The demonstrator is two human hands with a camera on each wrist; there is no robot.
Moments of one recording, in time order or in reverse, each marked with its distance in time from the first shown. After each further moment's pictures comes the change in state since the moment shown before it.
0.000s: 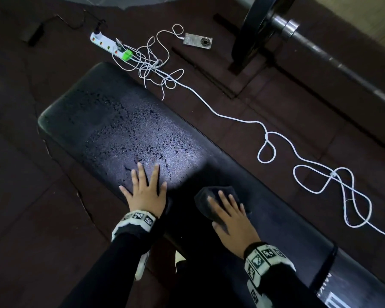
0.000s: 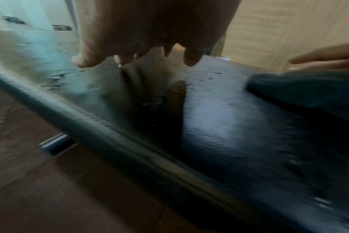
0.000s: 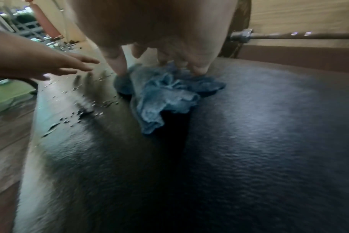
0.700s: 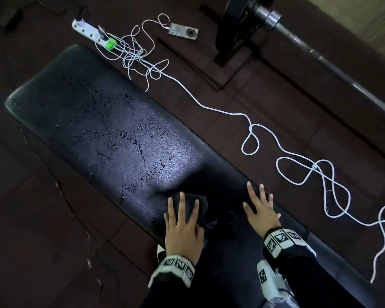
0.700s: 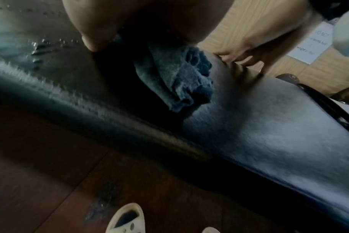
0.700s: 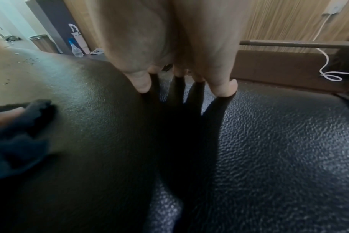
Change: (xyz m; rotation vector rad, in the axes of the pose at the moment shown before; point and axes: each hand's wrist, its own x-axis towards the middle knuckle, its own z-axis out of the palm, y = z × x) left_hand -0.131 0.096 0.121 -0.018 0.105 0.312; right_hand -0.045 0.106 -0.037 0.263 0.015 0.535
